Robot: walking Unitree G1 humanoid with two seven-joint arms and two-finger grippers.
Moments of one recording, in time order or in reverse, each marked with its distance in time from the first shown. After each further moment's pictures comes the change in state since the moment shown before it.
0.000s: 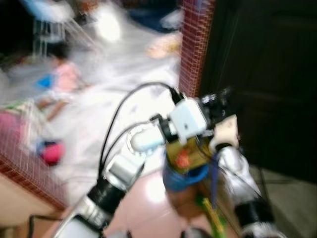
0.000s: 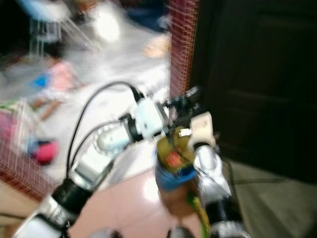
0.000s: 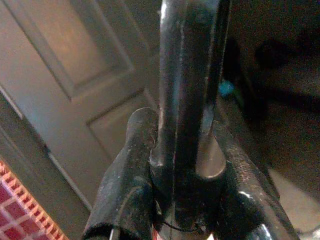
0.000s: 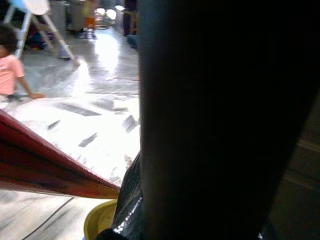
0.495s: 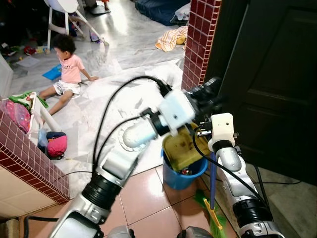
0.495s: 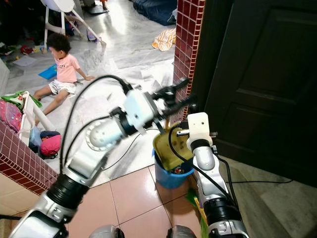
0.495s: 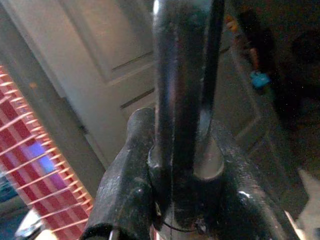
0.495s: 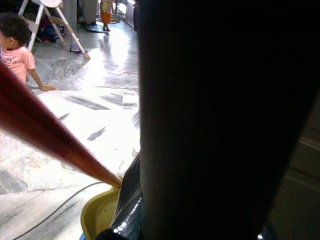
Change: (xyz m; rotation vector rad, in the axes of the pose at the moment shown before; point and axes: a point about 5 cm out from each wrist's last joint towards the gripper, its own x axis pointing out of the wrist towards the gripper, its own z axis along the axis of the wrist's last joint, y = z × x) left arm -0.013 0.028 0.000 0.038 0.041 0.109; right arm 0.000 0.003 -0.001 0.002 -0.003 0.007
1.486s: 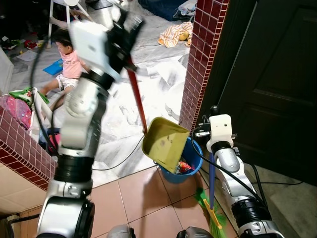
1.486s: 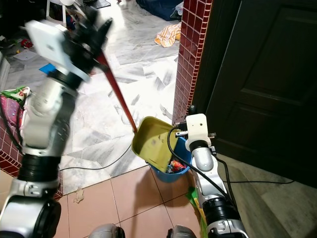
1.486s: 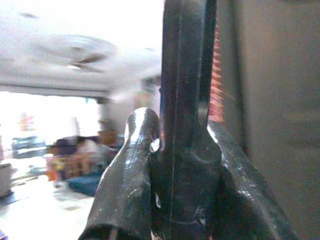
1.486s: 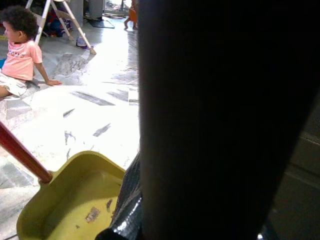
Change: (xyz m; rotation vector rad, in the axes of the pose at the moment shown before) left arm -0.054 0.123 0.030 -0.131 -0.071 0.690; right arm 0.001 0.003 -0.004 0.000 0.000 0.010
